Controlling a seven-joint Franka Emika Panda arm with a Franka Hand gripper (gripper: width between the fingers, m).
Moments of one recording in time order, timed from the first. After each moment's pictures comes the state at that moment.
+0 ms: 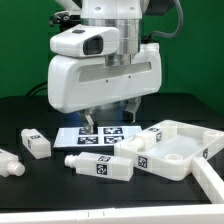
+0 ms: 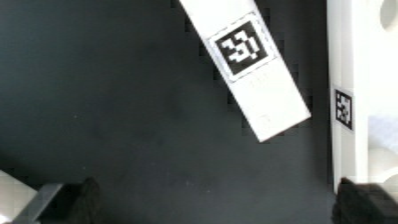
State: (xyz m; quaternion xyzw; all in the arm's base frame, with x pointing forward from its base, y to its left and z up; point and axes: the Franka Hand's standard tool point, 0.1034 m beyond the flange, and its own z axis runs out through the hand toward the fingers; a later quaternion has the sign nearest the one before) arm 0.538 -0.011 0.089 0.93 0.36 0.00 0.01
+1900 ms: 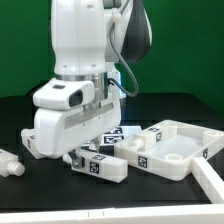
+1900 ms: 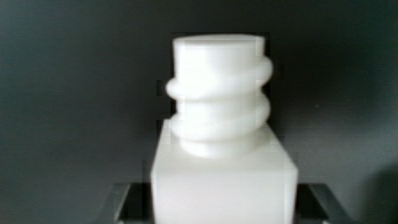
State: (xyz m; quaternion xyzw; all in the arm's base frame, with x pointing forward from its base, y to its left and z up) arm 0.491 -0.054 0.025 0.90 0.44 0.03 0.01
